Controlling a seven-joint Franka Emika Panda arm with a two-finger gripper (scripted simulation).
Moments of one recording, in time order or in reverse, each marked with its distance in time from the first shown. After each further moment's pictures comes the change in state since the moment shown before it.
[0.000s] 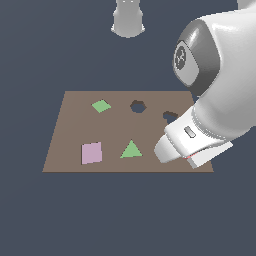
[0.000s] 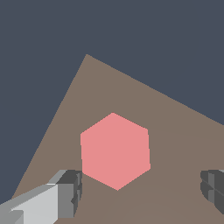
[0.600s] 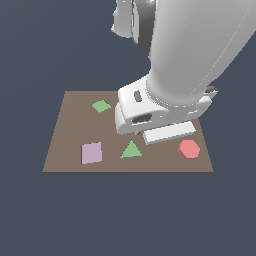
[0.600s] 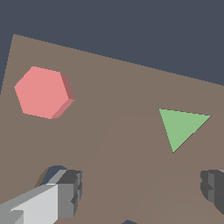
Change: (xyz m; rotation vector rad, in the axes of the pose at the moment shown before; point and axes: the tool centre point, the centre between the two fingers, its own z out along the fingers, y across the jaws) arm -0.071 0.060 -0.038 0.000 -0.023 0.244
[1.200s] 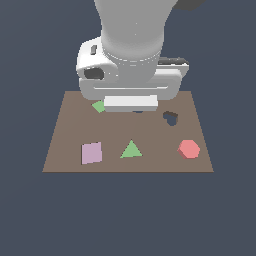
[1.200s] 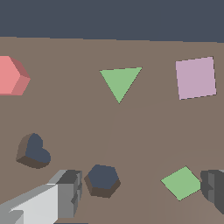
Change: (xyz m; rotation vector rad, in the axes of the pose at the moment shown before) arm -0.064 0.054 -0.035 -0.002 -0.022 0.220
